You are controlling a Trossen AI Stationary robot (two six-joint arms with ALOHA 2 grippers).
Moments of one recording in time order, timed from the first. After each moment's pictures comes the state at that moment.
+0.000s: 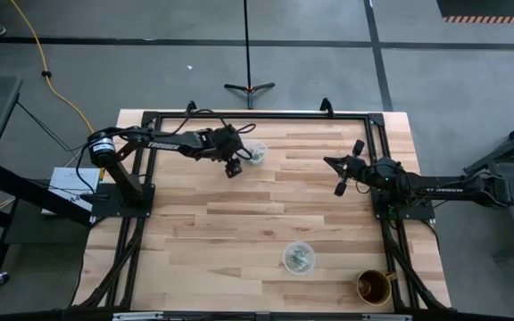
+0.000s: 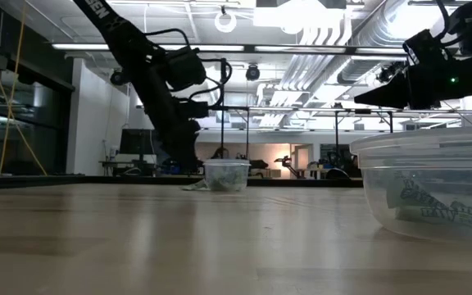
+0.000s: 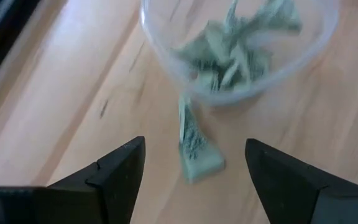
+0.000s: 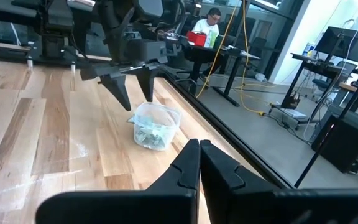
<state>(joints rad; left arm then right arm) 0.40 1.67 0.93 -0.25 -0.14 0.02 -0.20 0.48 0.02 0.40 0.26 -0.21</state>
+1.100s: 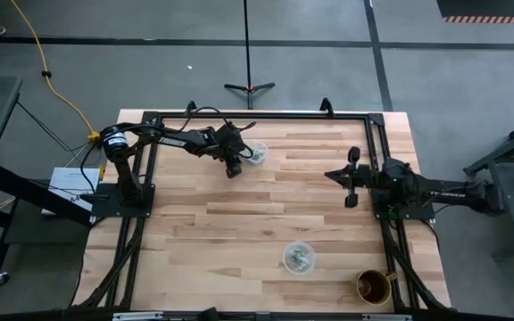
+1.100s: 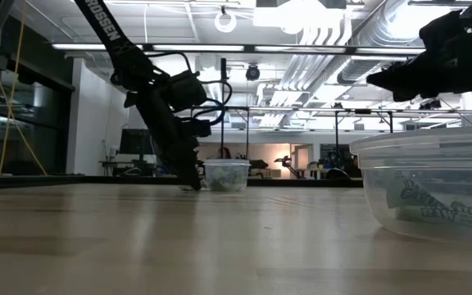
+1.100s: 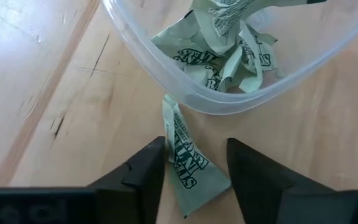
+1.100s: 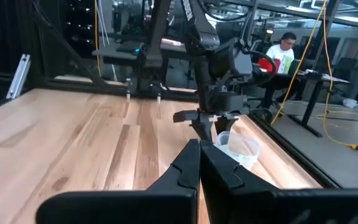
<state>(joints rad) 0.48 1.80 0.91 -0.11 0.03 0.13 -0.20 0.27 0.01 0.26 -0.08 -0.13</state>
